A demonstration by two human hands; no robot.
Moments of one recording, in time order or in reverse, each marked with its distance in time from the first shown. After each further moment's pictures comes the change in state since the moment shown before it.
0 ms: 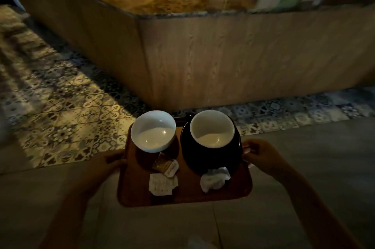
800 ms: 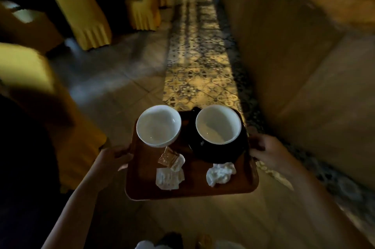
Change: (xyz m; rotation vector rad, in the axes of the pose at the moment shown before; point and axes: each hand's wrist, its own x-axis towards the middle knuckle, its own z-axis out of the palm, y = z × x) left_hand -0.215 -0.189 -0.198 -0.416 0.724 -0.197; right_hand 0.065 -0.178 0.304 -0.341 -0.657 -0.432
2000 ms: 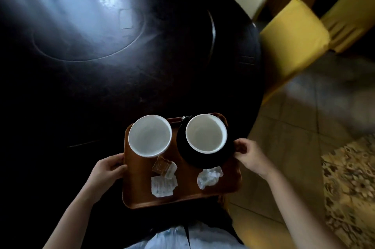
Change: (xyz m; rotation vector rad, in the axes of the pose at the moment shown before) left_hand -0.267 -0.260 -0.269 -0.477 1.053 -0.361; right_hand 0.089 -0.285 0.540 -0.297 -1.008 -0.512
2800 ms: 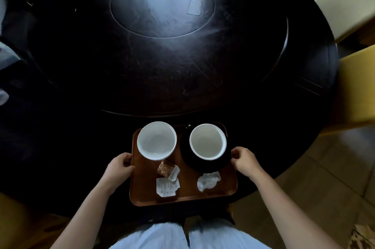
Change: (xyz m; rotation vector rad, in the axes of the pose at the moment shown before) left_hand -0.017 -0.050 0.014 0.145 0.384 -0.375; right_hand 0.097 -0.008 0.073 -0.450 -0.232 0.058
